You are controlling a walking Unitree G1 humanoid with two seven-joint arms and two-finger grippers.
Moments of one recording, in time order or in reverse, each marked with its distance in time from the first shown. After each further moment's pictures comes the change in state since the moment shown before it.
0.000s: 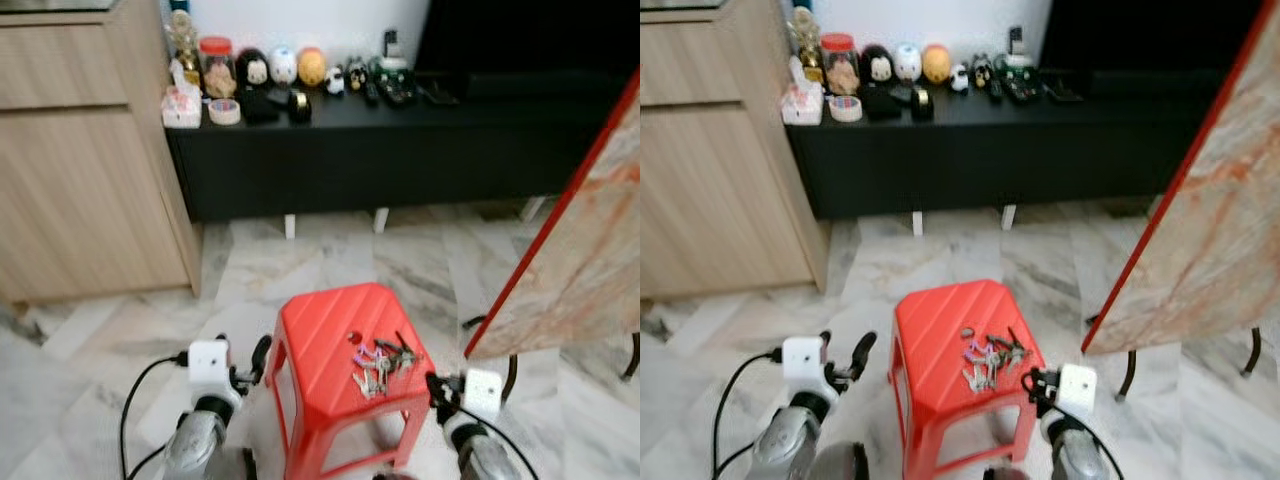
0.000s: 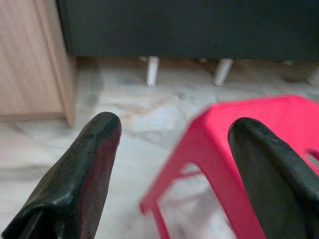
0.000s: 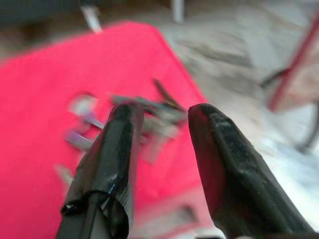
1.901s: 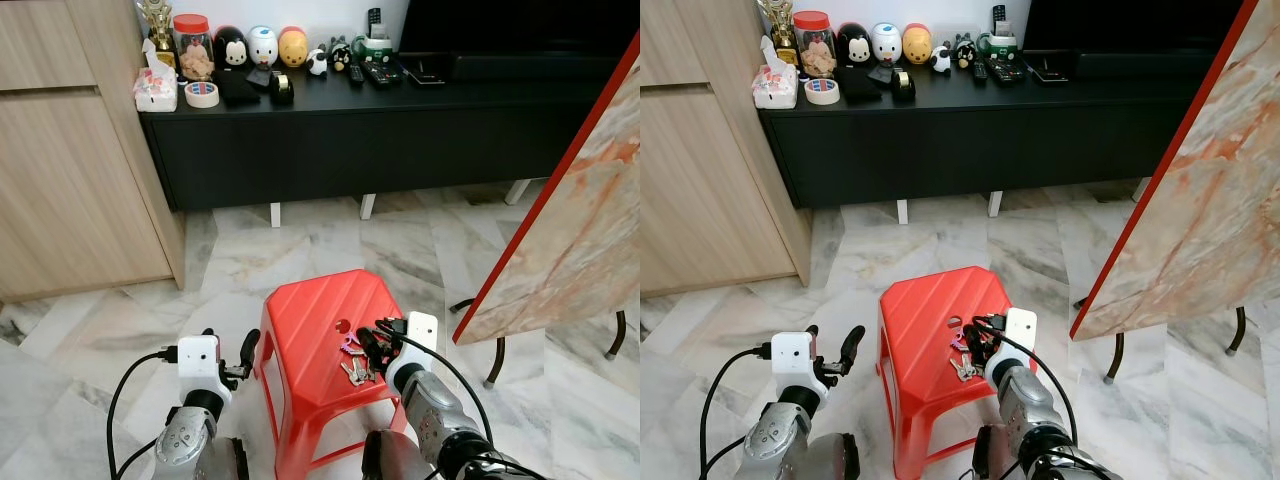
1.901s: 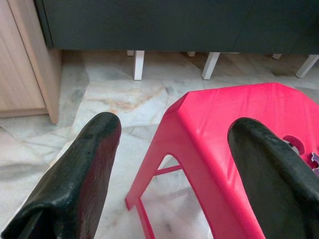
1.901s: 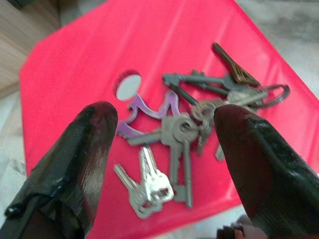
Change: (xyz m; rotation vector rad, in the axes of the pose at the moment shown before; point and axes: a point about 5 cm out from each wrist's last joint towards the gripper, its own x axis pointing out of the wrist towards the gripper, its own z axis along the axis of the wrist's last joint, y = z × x) left arm 0.008 -0.017 0.007 -0.014 -0.033 -0.033; right arm 0.037 0.041 0.036 0.144 0.177 0.115
